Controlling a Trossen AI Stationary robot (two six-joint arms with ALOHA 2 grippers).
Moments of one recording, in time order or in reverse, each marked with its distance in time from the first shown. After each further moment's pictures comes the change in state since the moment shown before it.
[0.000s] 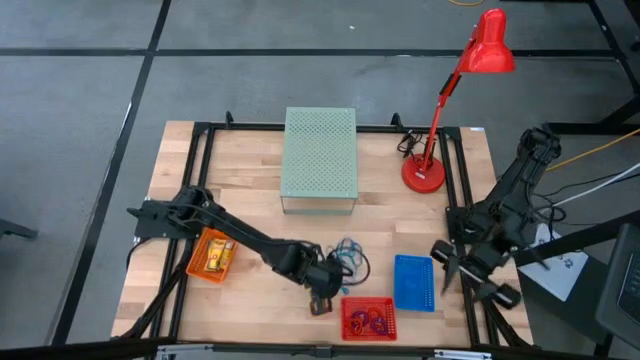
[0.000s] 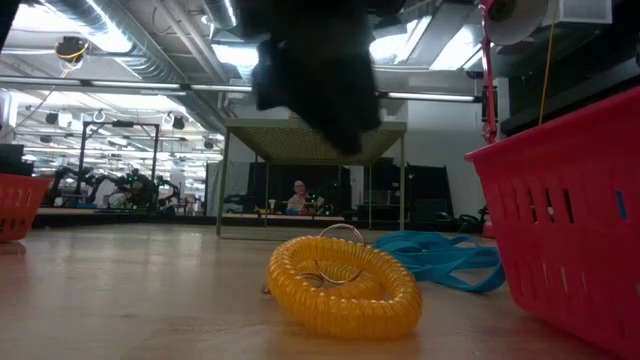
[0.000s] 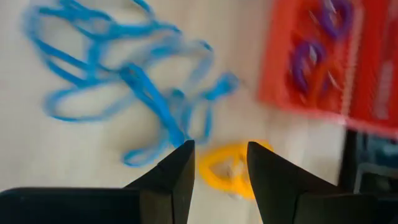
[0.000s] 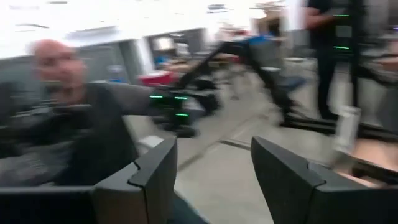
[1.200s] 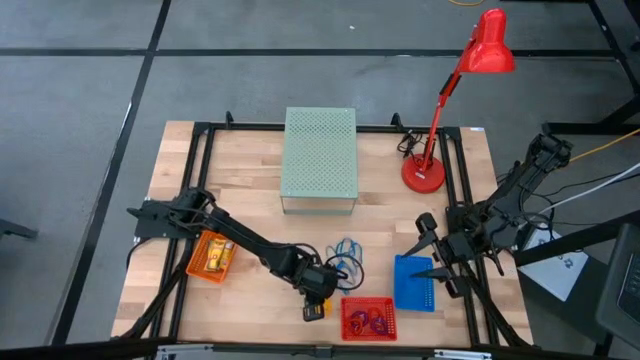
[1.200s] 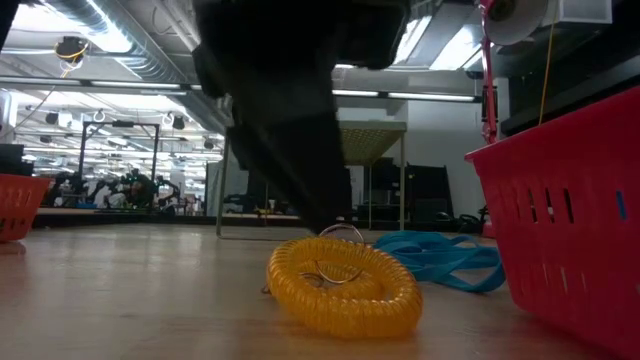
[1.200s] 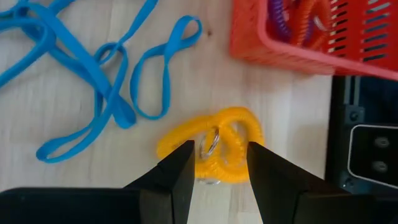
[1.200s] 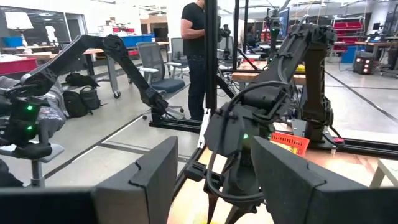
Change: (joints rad) left arm -0.001 0.011 -0.161 0.211 0.150 0.019; right arm -0.153 0.086 0.000 0.028 0.321 -0.191
